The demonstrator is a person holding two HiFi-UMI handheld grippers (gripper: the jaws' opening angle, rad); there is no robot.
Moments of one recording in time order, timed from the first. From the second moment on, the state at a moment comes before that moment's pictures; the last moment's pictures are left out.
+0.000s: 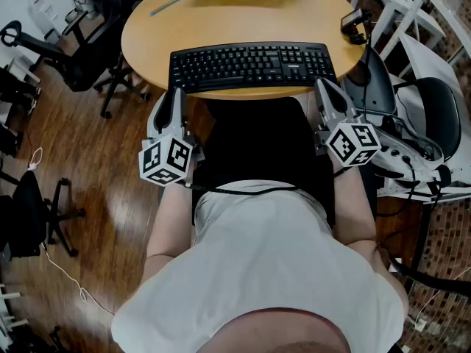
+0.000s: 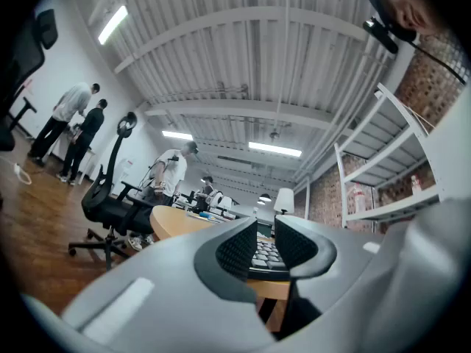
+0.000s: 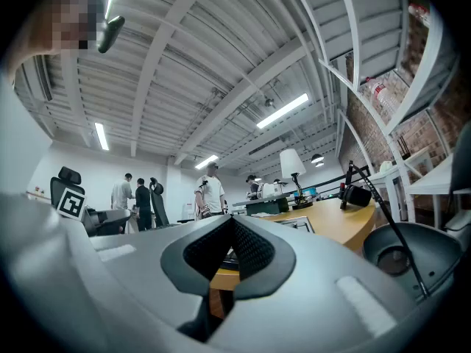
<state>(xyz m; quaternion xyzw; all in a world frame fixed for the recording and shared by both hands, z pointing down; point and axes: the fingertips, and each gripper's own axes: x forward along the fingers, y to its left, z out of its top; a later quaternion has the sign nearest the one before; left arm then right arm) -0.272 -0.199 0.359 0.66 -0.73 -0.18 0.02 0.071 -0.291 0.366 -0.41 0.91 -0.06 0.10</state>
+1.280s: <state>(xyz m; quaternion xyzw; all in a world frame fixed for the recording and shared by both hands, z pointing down) -0.280 -0.269 0.455 0.51 -0.56 -0.48 0.44 0.090 -0.294 0.364 -0.44 0.89 -0.07 0.11</state>
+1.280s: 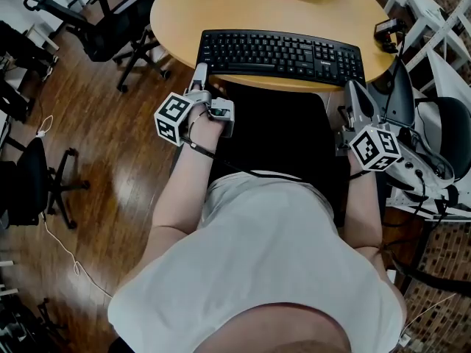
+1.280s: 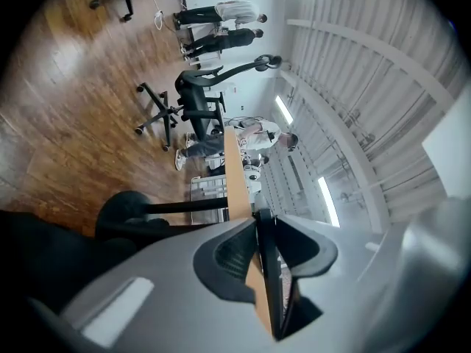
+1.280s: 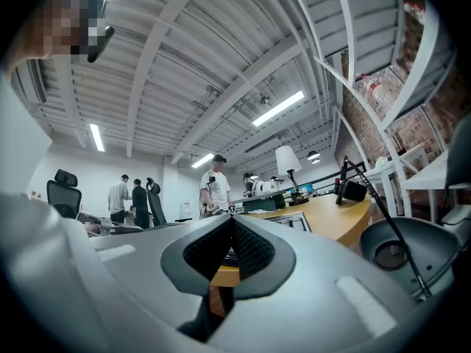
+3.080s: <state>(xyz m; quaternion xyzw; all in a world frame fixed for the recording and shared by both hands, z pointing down) -0.280 -0.251 0.451 0.51 -0.54 -0.49 0.46 0.147 -0.333 0.381 -0.51 0.83 -0.15 0.14</state>
